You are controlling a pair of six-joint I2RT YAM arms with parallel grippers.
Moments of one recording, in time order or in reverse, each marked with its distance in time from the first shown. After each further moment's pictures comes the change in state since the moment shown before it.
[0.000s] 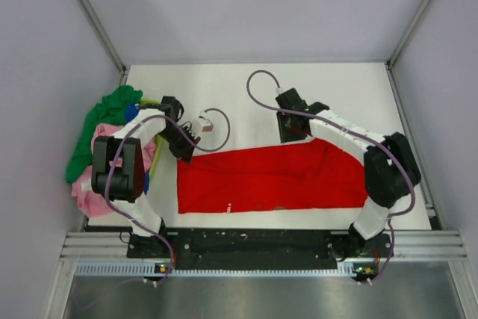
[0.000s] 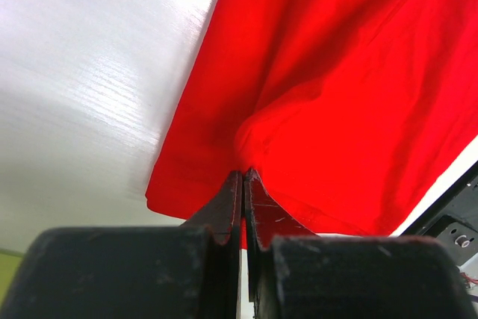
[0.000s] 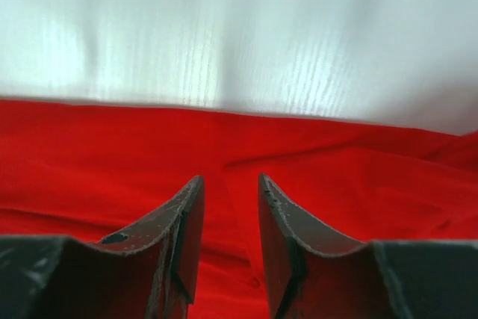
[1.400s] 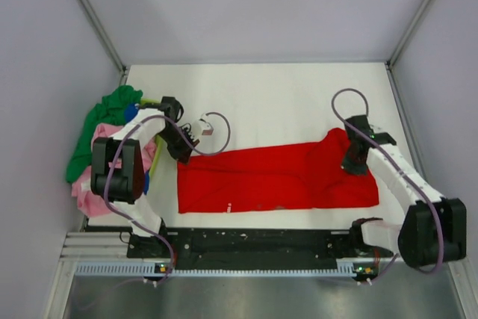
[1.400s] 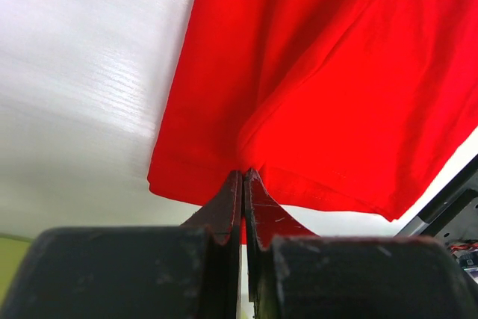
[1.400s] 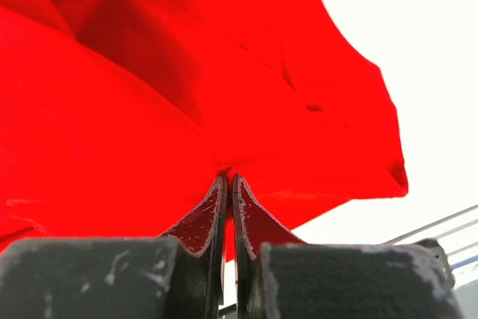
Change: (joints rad) left arm 0.000 -0.007 0.007 -0.049 -0.039 0.092; right arm -0.358 -0.391 -0.402 -0.243 0.138 0.221
